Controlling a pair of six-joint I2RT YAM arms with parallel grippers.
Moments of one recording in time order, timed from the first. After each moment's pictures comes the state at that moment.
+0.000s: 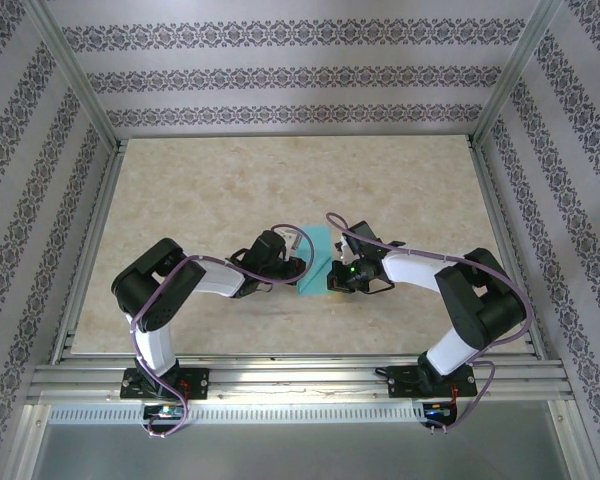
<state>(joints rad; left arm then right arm) -0.68 1.83 0.74 0.39 0.22 -0.51 0.51 1.60 0.73 -0.32 -0.43 0.60</state>
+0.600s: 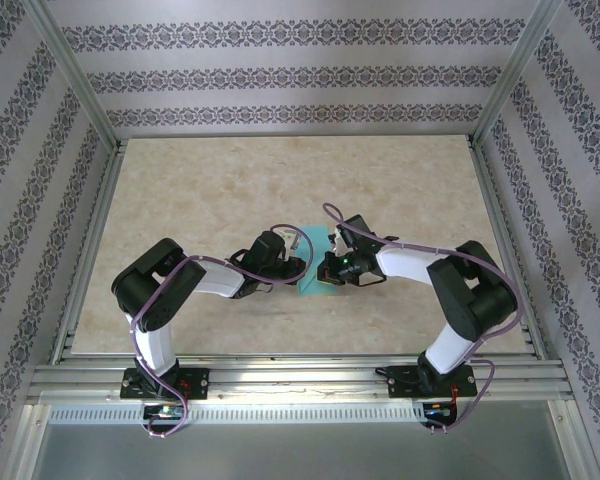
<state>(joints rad) -0.68 1.83 0.74 0.40 0.22 -0.53 0.52 1.68 0.79 -0.23 -0.49 0.68</state>
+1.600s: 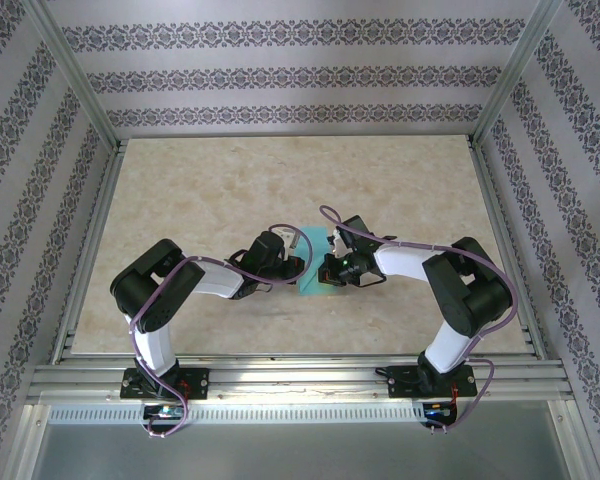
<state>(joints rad) -0.68 1.82 0.73 0.41 0.19 -0.52 0.52 1.70 0.80 -0.24 -0.48 0.62</state>
